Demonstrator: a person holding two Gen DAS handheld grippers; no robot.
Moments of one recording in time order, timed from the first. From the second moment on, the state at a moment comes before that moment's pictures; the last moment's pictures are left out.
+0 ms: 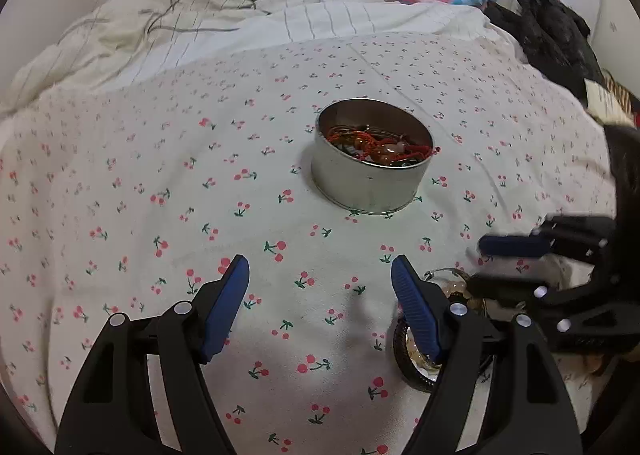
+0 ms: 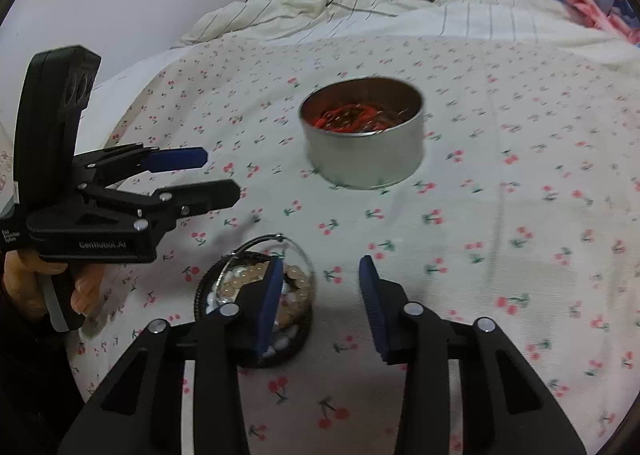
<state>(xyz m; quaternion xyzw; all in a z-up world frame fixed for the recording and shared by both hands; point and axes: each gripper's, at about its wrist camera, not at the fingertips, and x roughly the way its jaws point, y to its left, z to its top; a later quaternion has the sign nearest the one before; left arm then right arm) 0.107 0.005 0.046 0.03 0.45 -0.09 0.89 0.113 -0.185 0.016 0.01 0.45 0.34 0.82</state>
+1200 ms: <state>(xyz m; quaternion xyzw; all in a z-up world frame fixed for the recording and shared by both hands) 0.100 -0.071 0.017 0.12 0.45 -0.23 0.86 0.158 -0.273 0.006 0.12 0.48 0.19 0.85</state>
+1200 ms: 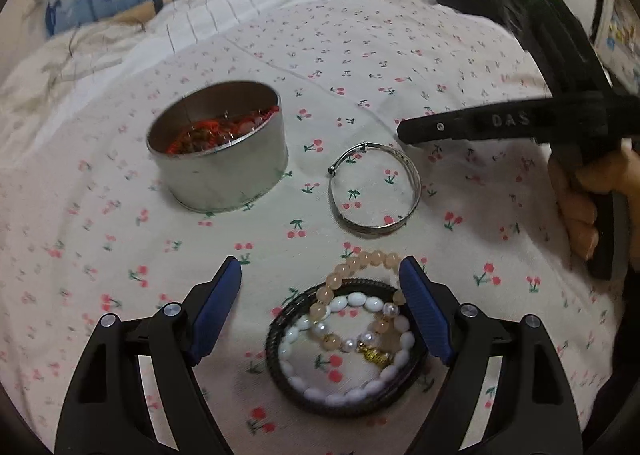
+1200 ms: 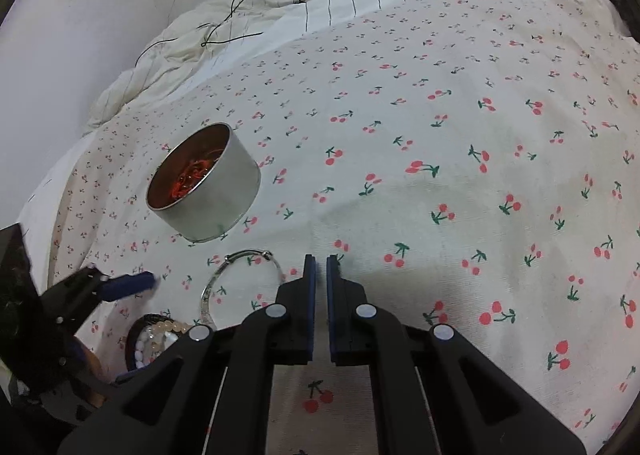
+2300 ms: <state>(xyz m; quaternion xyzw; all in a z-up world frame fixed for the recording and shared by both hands) 0.128 -0.015 0.005 0.01 0.49 -0.11 0.87 0.148 -0.229 0.000 0.02 0.48 0.21 0.85</state>
